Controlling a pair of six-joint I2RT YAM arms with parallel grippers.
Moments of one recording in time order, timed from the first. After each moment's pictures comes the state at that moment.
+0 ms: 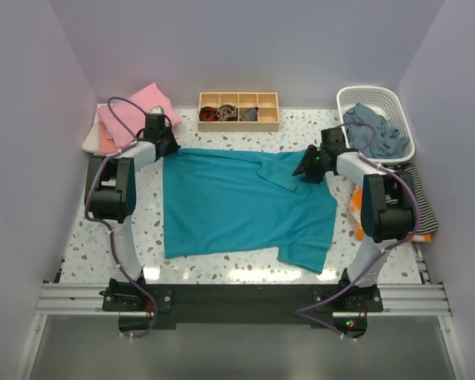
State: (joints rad) left arm -0.08 2.07 1.39 -0.05 -0.01 -0.46; right arm 0.10 1.83 1.19 -0.35 -0.22 0.61
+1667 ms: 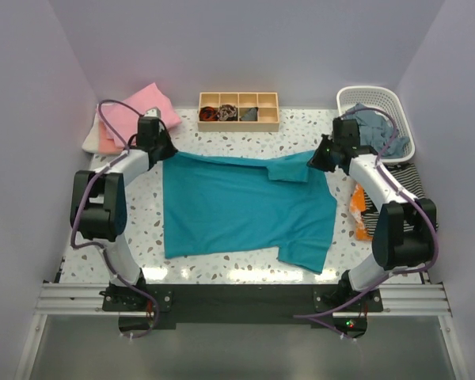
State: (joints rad) left arm -0.08 1.87 1.23 -0.04 0.04 -0.45; right arm 0.10 1.59 1.19 -0.43 -0.12 0.56
